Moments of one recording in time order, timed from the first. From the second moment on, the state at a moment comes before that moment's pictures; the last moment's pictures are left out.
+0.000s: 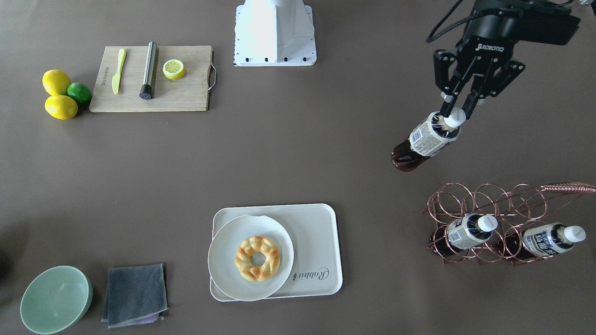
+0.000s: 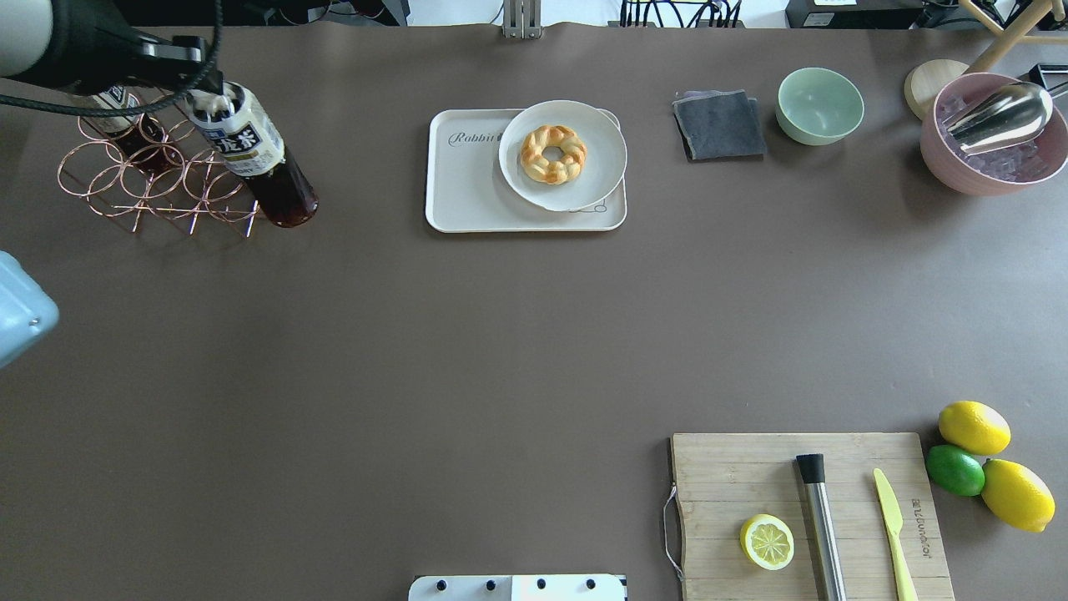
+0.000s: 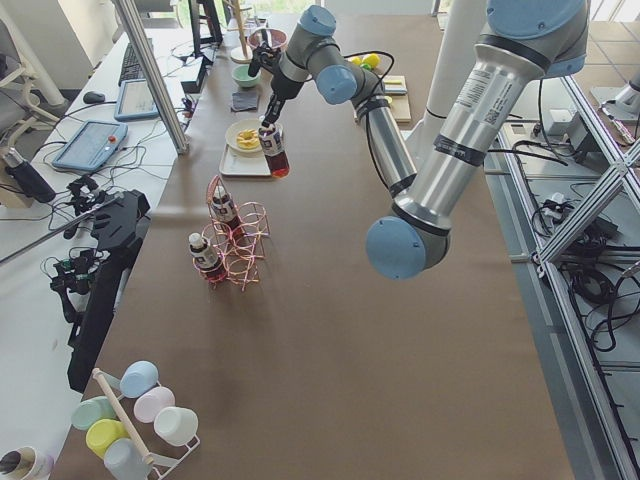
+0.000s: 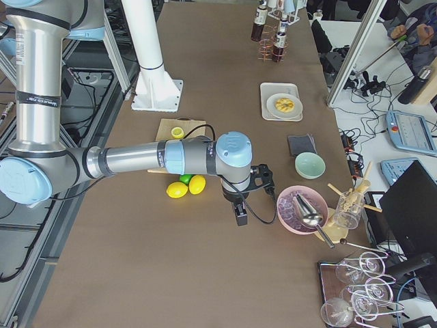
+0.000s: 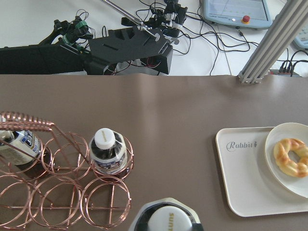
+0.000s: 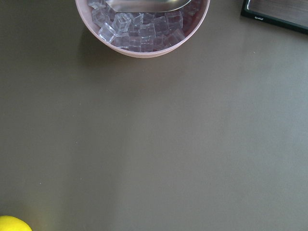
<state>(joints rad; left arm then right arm) -0.98 -2.04 -2.18 -1.48 -1.87 -0.91 1.64 -1.68 1.85 -1.68 2.32 -0.27</state>
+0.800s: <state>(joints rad) -0.54 -2.19 -2.02 -1.65 -1.57 -0.86 1.64 -1.67 1.85 -1.68 2.32 -0.26</state>
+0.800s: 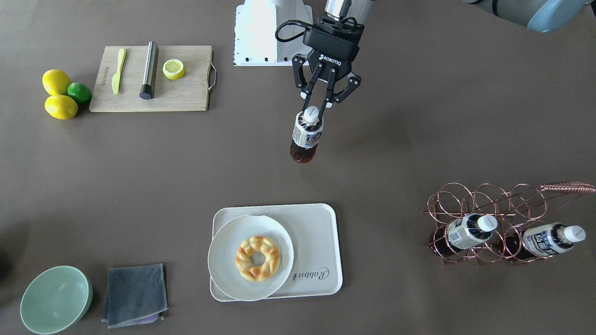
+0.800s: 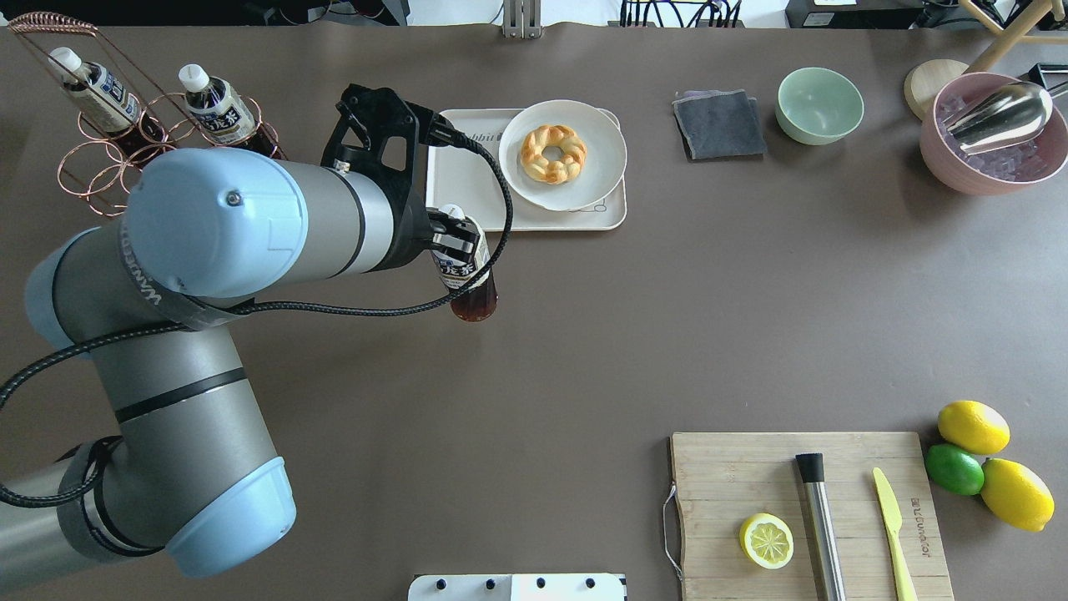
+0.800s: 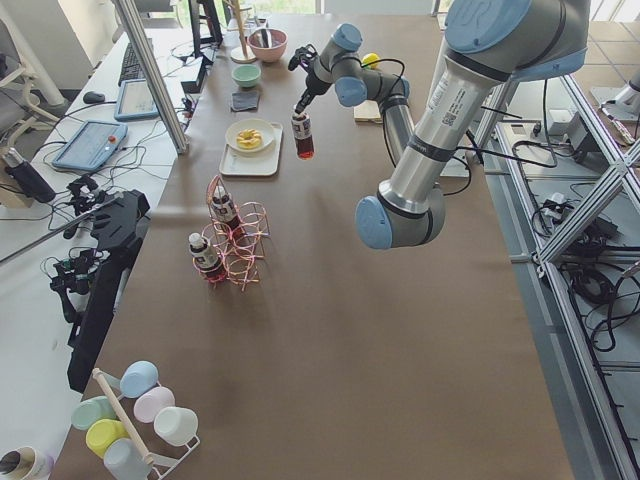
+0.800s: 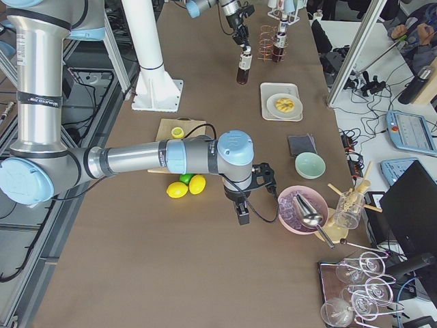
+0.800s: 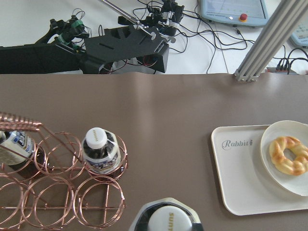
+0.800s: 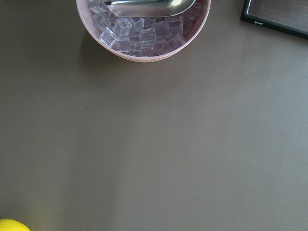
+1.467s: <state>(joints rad) -0.46 -2.21 -2.01 -1.66 -1.54 -0.86 1.64 -1.67 1.85 -1.68 2.33 -0.26</state>
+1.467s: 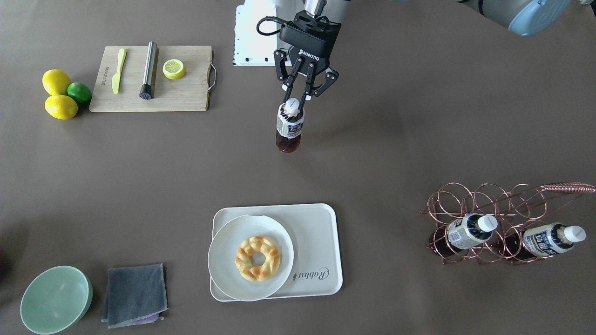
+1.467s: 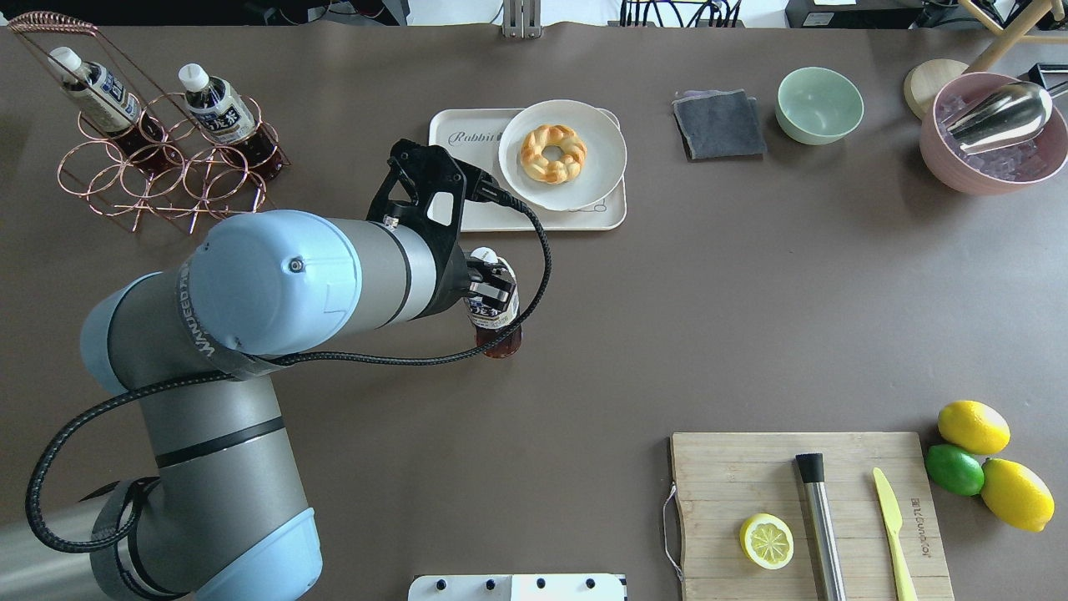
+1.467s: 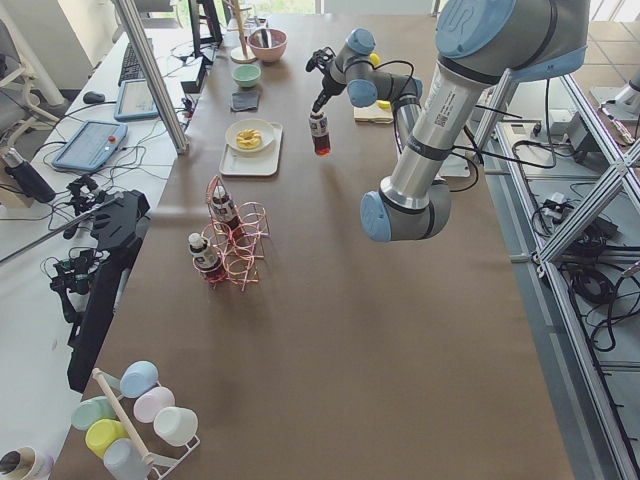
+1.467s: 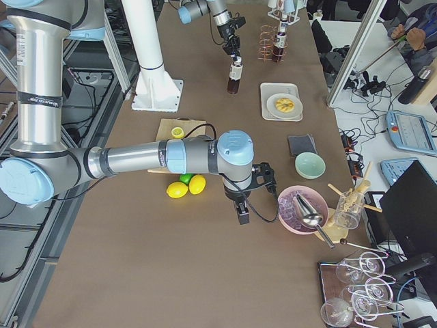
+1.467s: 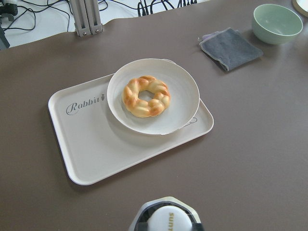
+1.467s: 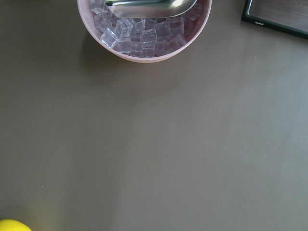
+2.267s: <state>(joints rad) -0.38 -2.23 -1.99 -1.66 -1.46 -0.86 1.64 -1.67 1.85 -1.68 2.32 -0.27</state>
